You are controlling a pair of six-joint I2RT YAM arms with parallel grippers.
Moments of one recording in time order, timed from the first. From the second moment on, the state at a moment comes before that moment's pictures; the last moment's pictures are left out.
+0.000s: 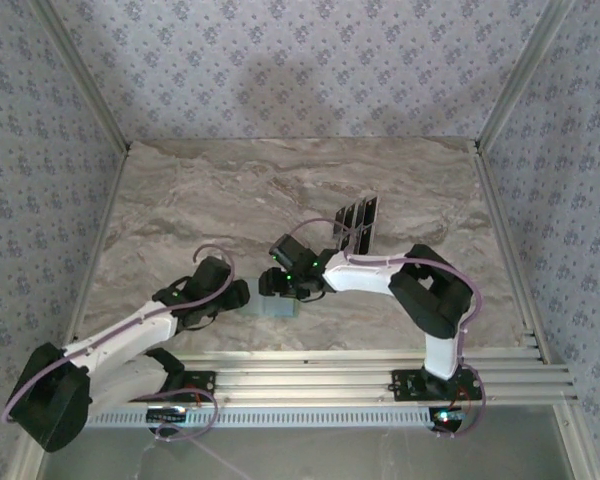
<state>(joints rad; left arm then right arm) -0.64 0.99 0.42 -0.40 -0.12 -0.77 0.96 1.86 1.11 -0.23 -0.17 0.90</state>
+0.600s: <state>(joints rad) -0.78 0.81 0.30 -0.40 -0.12 -0.79 0.96 1.91 1.15 -0.17 -0.21 0.95</state>
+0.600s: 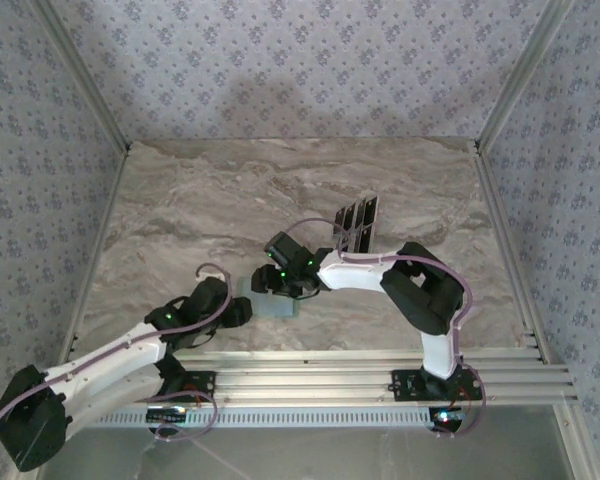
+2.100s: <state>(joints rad) -1.03 0.99 0.44 -0.38 -0.39 -0.76 0.95 1.92 1.15 -0.13 -0.24 1.00</state>
